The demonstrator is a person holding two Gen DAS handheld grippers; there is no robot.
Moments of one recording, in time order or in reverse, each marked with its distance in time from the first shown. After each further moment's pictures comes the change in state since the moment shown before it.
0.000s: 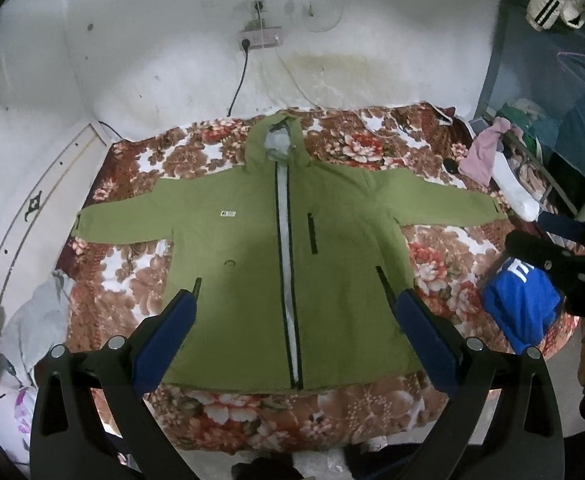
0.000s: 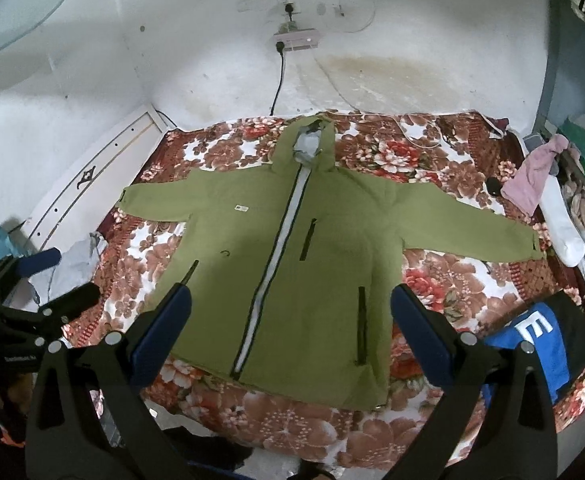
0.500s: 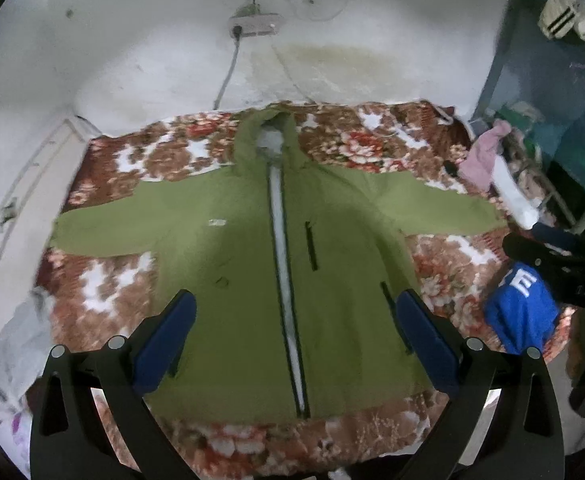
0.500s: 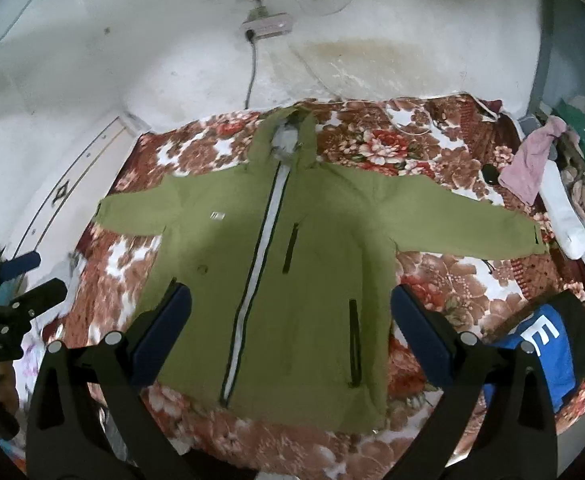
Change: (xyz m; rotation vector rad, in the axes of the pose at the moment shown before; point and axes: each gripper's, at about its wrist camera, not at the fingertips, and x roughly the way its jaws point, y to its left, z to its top) left arm 0.080 0.042 0.070 0.009 0.057 -0.105; right arm 0.080 -0.017 0.056 0.095 0.025 -0.063
